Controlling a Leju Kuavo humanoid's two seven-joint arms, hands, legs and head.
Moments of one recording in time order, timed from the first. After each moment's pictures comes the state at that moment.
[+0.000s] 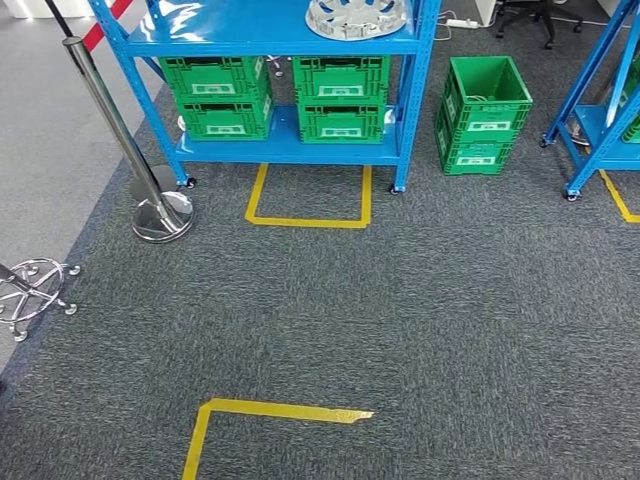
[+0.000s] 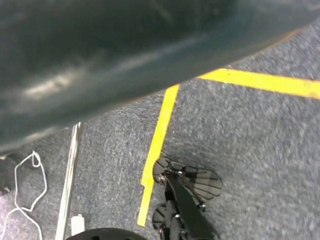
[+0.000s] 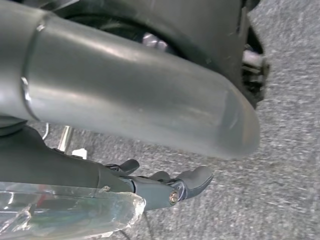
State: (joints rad) left arm -0.01 -0.13 1.36 -0.42 -0.92 0.02 -0.26; right arm 0.01 0.13 -0.08 -0.19 0.09 -0.18 -0.30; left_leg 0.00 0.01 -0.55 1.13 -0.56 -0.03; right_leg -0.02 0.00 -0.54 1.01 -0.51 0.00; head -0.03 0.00
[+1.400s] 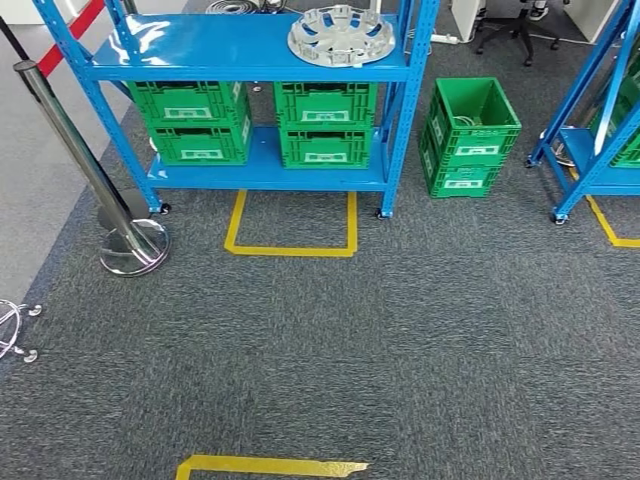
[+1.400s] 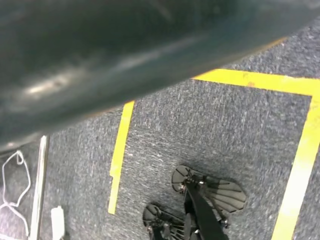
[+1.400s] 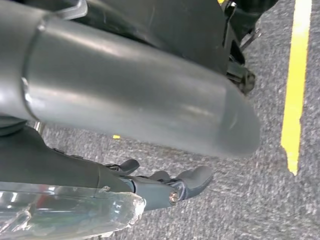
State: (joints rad) left arm -0.01 -0.14 1.38 -0.42 -0.94 0.03 -0.26; right arm 0.00 0.13 -0.07 -0.18 0.09 -0.17 -0.30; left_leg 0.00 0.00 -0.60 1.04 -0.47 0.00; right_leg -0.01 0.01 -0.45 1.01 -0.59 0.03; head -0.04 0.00
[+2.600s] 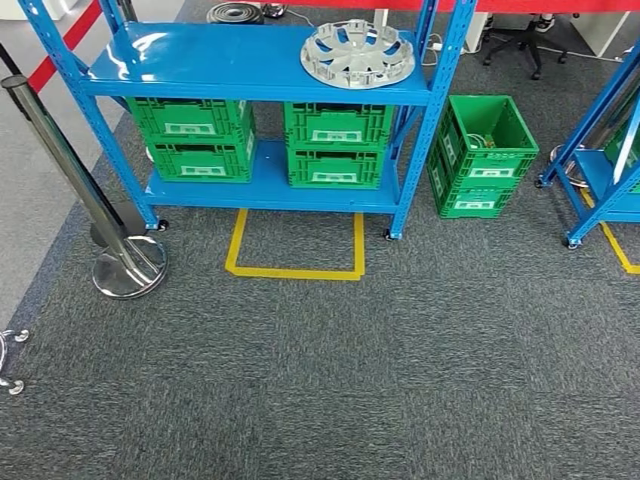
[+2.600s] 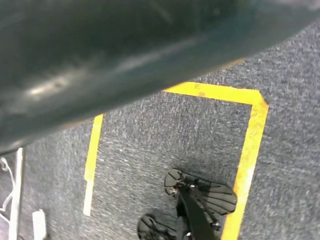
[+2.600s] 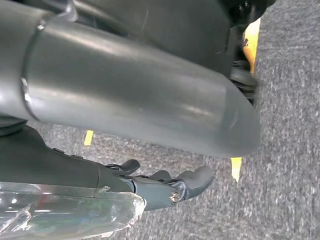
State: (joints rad) left arm -0.01 -0.16 1.39 -0.45 -0.96 0.03 -0.26; right arm 0.00 0.13 -0.07 -0.18 0.08 -0.16 -0.28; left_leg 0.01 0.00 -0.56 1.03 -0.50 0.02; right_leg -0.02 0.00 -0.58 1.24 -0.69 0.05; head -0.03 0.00
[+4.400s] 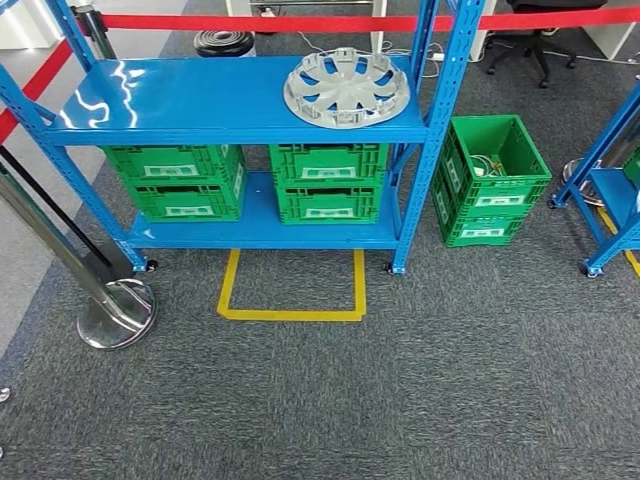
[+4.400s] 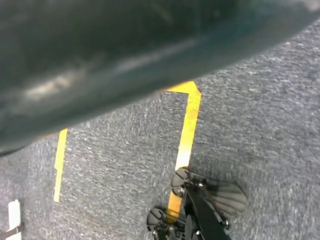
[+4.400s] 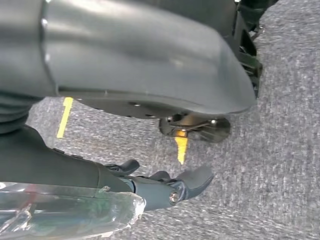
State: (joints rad) left arm -0.01 -0.16 1.41 -0.46 -0.99 0.03 -0.27; right arm 0.00 0.13 -0.07 -0.18 0.08 -0.16 -0.27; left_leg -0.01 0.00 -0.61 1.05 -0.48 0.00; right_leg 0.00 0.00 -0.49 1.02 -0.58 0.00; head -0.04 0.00
